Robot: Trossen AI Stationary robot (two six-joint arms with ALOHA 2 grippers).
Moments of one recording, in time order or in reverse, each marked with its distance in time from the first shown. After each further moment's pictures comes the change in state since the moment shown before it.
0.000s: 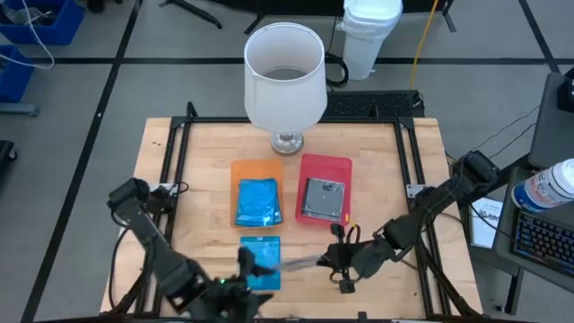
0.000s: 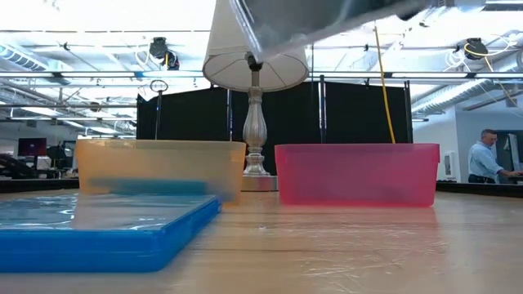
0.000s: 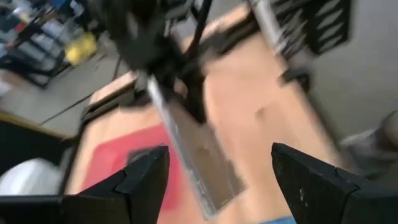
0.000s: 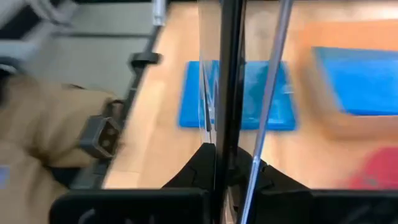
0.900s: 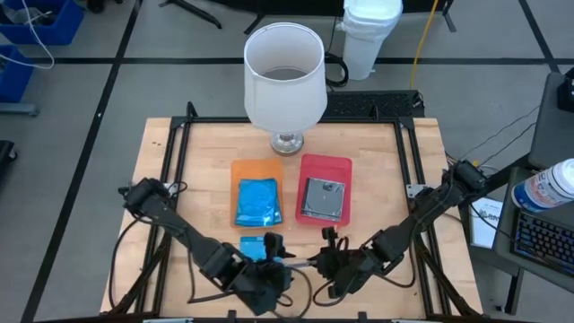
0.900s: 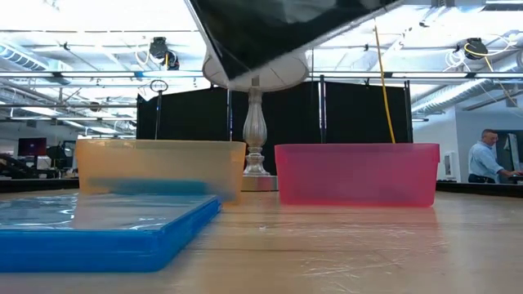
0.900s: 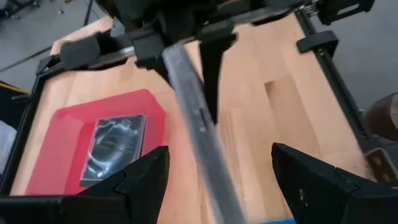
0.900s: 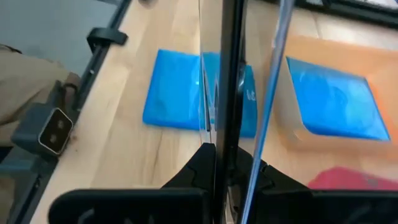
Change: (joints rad) left arm 0.194 0.081 -0.002 0.001 0.228 -0.051; right arm 0.016 0.155 0.241 -0.242 0.132 -0.102
